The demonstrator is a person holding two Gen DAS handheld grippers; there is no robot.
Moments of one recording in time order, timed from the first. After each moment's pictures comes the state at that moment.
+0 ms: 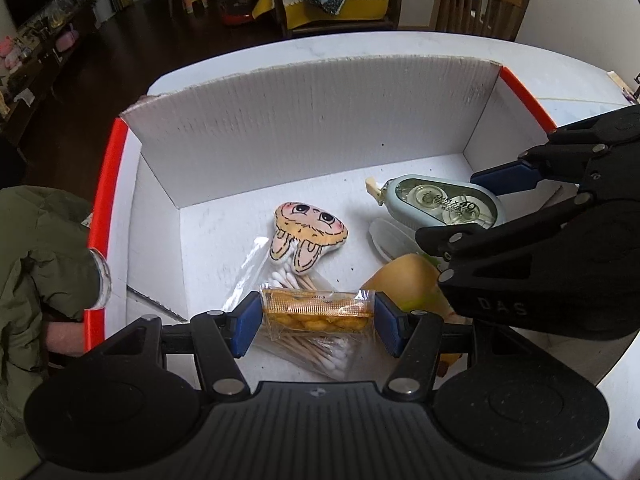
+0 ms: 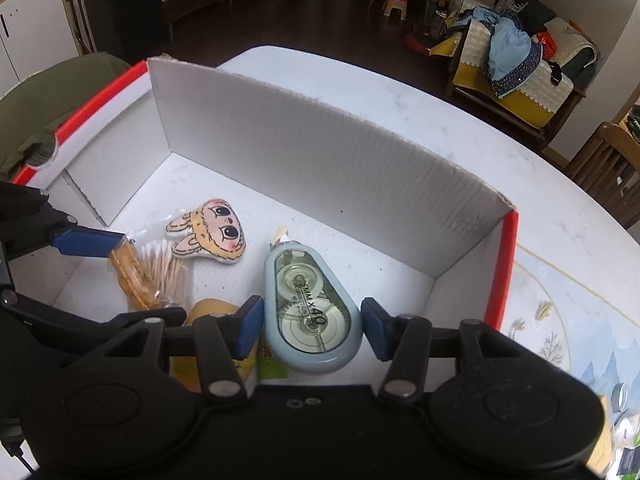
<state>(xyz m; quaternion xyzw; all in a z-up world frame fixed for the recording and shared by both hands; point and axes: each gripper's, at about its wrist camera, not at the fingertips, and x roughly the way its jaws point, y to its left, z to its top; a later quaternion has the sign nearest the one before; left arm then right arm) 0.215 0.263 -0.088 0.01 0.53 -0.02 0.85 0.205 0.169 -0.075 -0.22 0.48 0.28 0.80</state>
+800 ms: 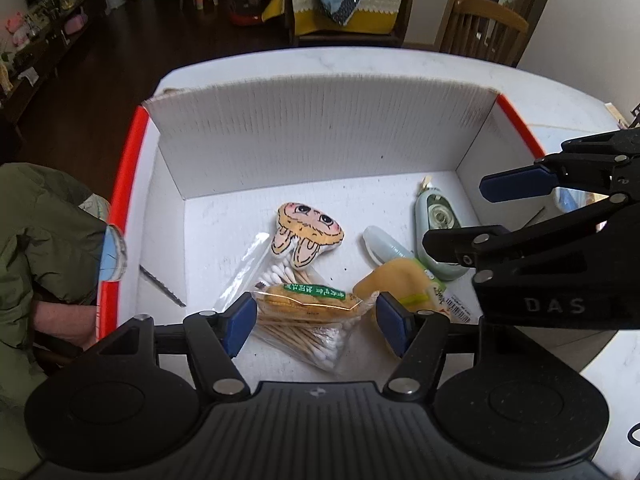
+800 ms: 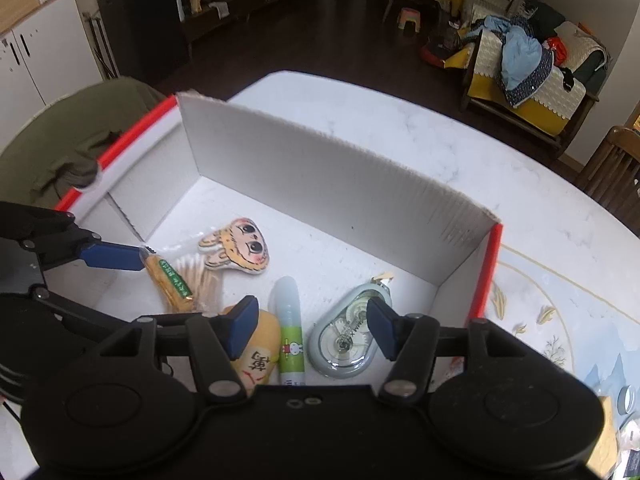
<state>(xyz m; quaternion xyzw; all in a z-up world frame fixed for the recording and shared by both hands) 0.202 0.271 -0.074 -0.03 0.51 -0.01 0.86 0.196 0.150 -0.035 -0.19 0.46 0.33 0.81</state>
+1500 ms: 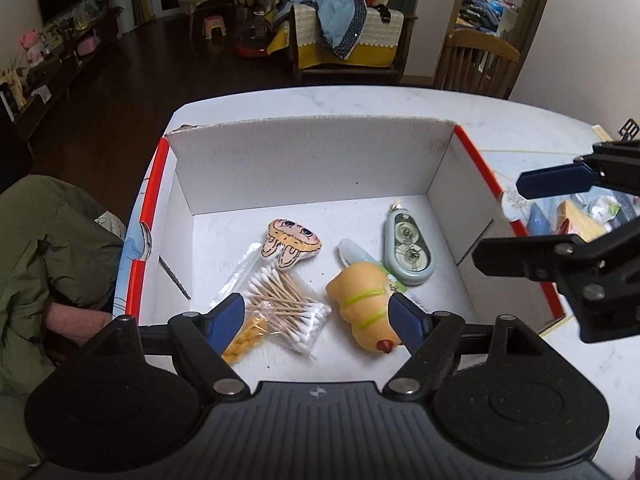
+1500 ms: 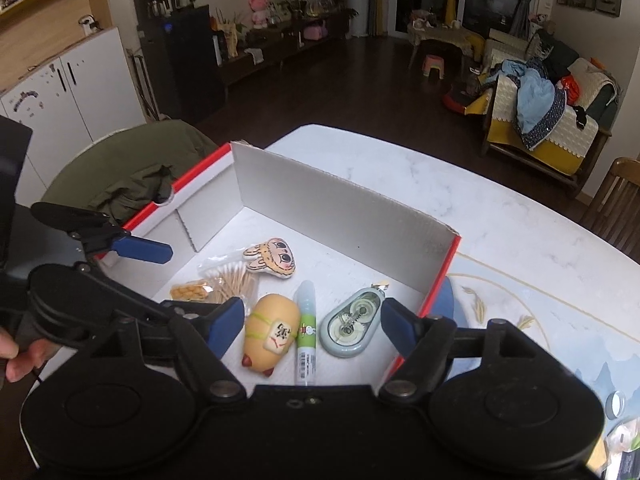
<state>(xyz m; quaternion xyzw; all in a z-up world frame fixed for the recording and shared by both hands) 0.163 0.251 -0.038 -0.04 0.46 0.00 0.89 0.157 0.088 0.020 -0.15 0.40 0.39 0.82</state>
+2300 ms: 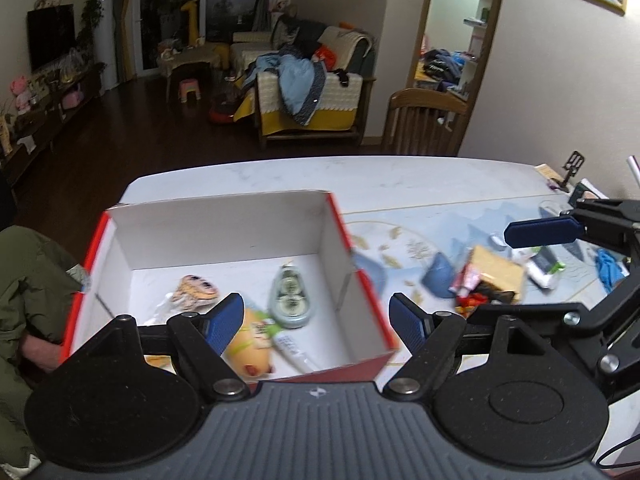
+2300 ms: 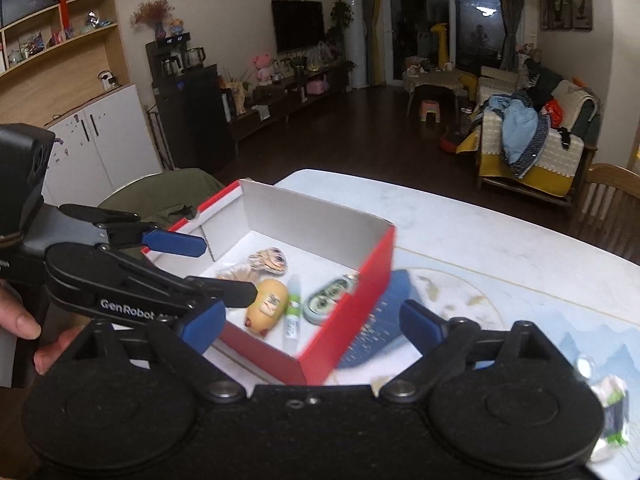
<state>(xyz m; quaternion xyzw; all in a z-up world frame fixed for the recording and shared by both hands) 0.116 0.150 0.021 -0.04 0.37 -0.04 0.93 0.111 -0.039 0.053 -0.10 0.34 0.40 0.84</state>
